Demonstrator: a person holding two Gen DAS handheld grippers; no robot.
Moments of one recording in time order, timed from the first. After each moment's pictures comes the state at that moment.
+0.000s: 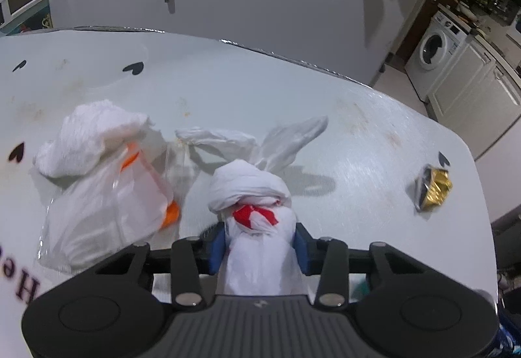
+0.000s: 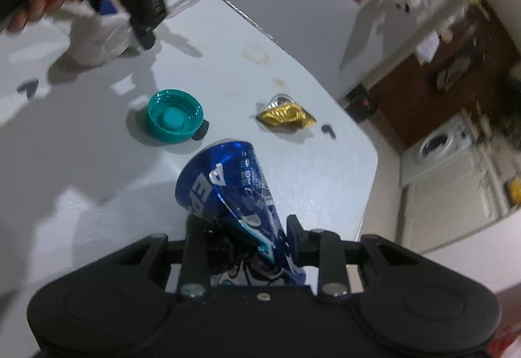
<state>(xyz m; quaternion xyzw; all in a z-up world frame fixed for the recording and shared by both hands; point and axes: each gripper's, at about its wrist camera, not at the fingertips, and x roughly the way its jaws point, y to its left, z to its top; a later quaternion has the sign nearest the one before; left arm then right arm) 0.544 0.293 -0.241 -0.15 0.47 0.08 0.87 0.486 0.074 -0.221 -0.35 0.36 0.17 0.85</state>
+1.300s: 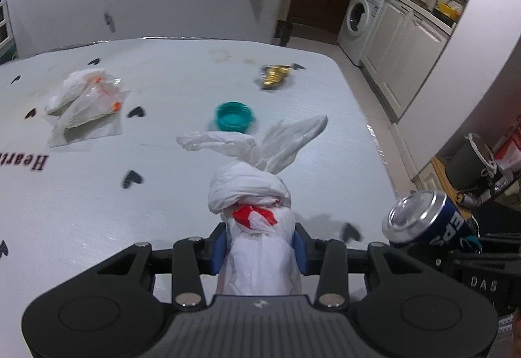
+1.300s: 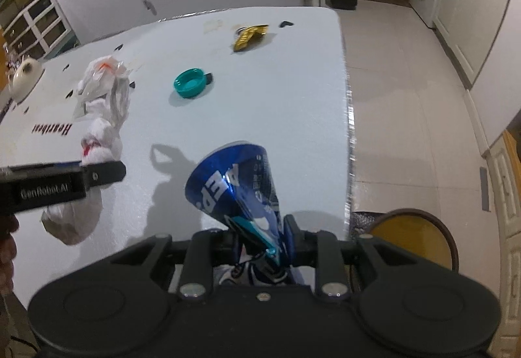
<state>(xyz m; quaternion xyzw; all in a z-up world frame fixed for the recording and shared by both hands) 0.345 0.142 -0.179 -0.07 0.46 -0.02 0.89 0.371 -0.050 -0.176 0.01 0.50 0.15 0.86</state>
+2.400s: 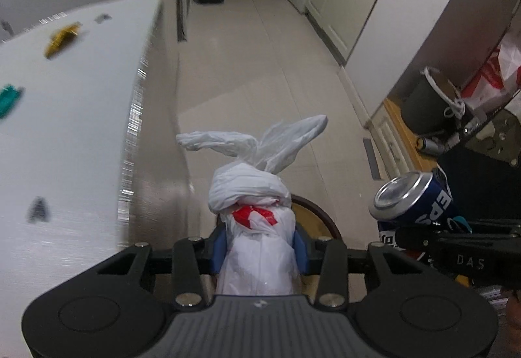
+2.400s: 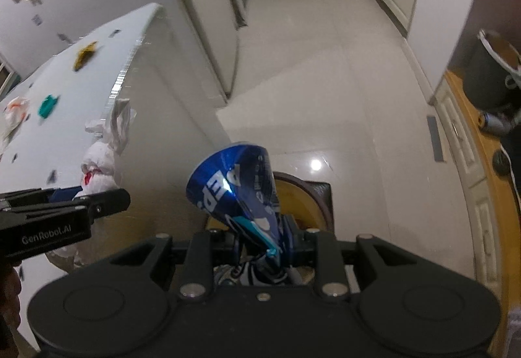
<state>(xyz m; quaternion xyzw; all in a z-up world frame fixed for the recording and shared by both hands) 0.392 -0.157 -0.250 -0.04 0.53 -0.08 0.85 0.384 -0.341 -0.238 0.07 0.53 0.07 0.84</state>
